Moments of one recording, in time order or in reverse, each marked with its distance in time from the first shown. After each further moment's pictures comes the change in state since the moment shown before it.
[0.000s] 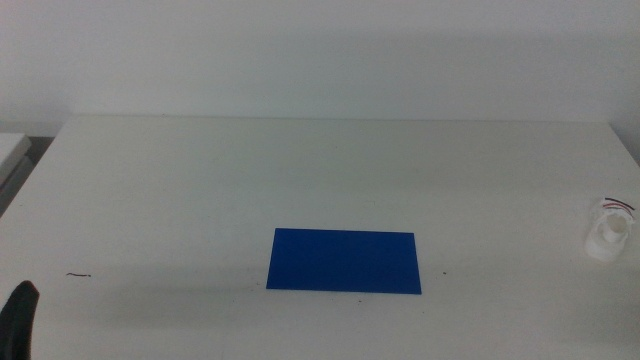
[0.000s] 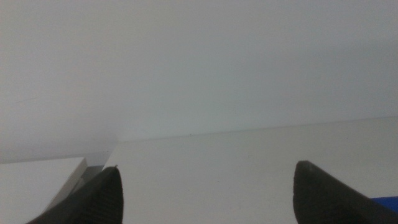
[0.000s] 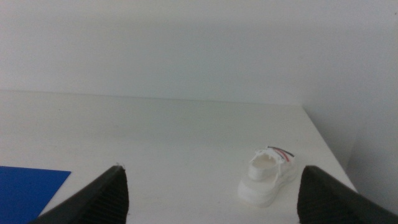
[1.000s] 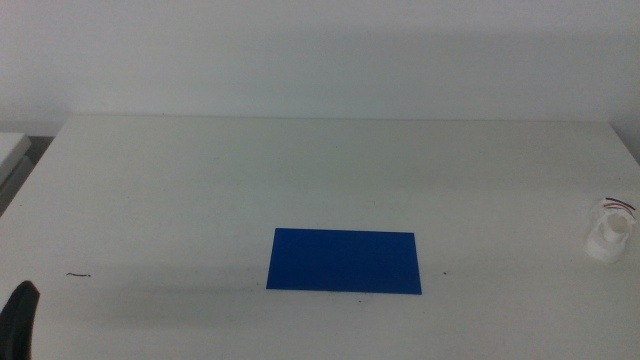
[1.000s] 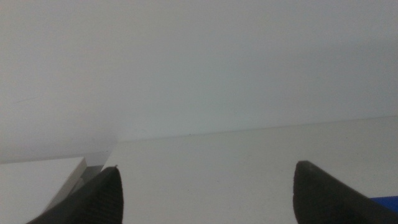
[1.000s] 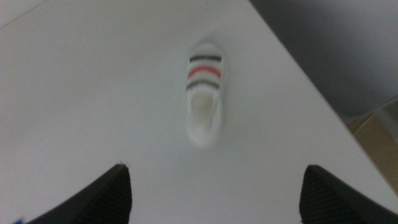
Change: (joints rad) left arm 0.000 0.000 0.000 0.000 0.000 0.000; right arm 0.002 1.212 -1.149 -0.180 0.863 0.638
